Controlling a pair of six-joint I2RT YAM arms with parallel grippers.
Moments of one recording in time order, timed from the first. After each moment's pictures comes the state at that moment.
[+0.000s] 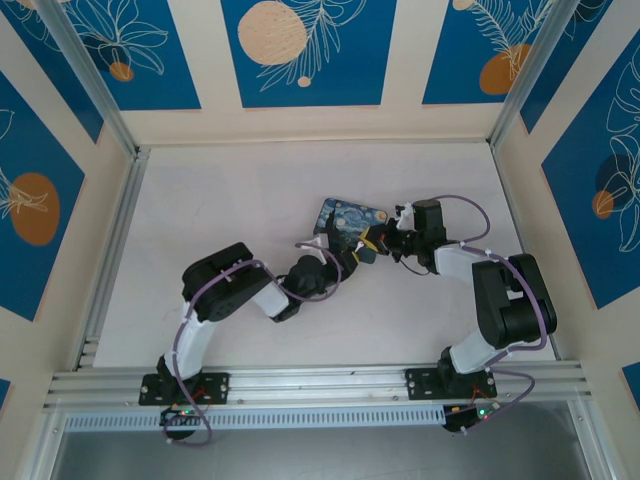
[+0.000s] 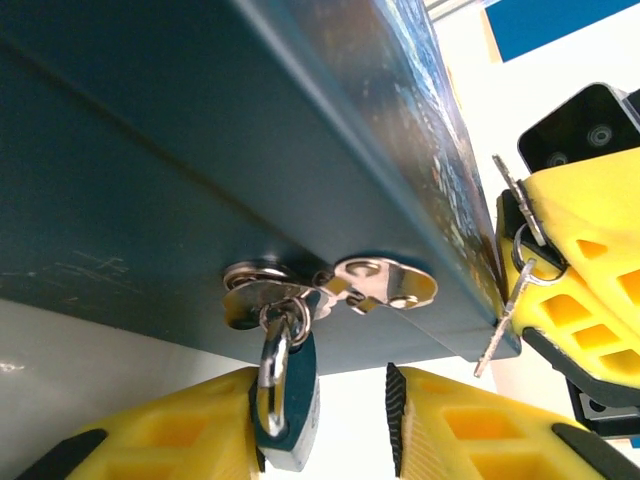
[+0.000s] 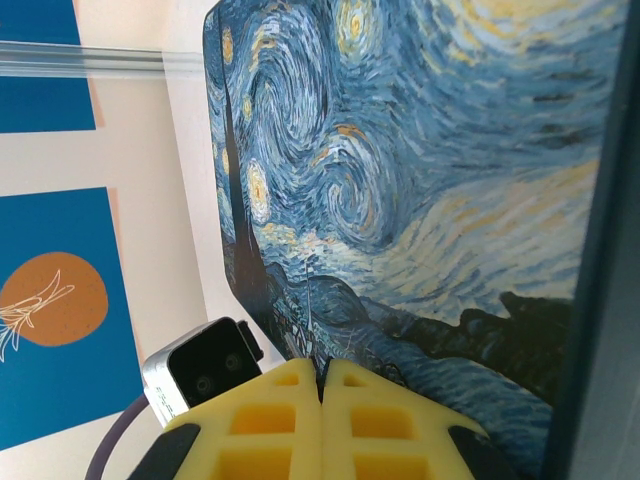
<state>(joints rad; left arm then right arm) -0.92 2.12 0.78 1.10 -0.04 -1.13 0.18 1.56 0.67 0.19 -0.74 0.97</state>
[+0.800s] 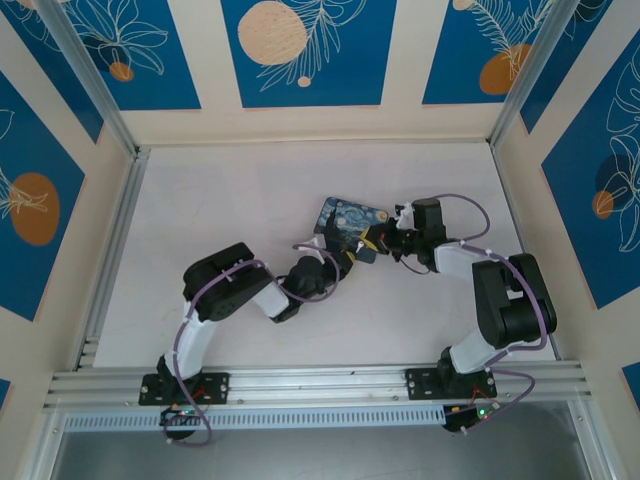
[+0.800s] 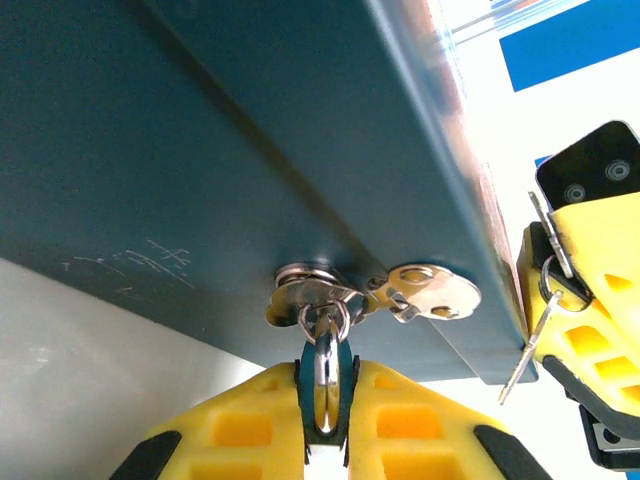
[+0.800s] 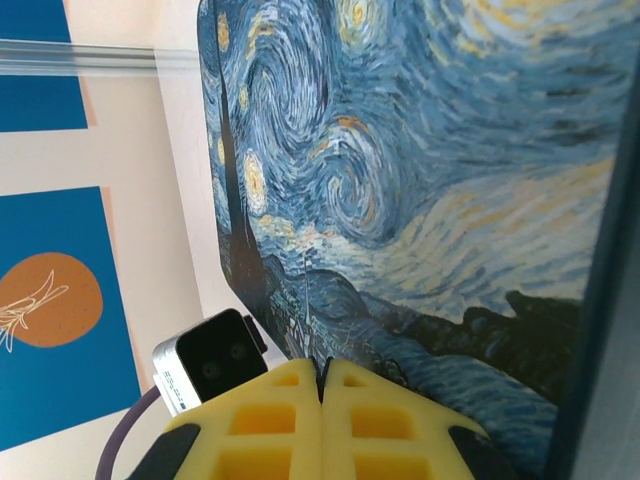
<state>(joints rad) -0.92 2.13 0.77 1.10 -0.08 -1.18 0.18 1.55 0.70 0.13 -0.73 0.95</state>
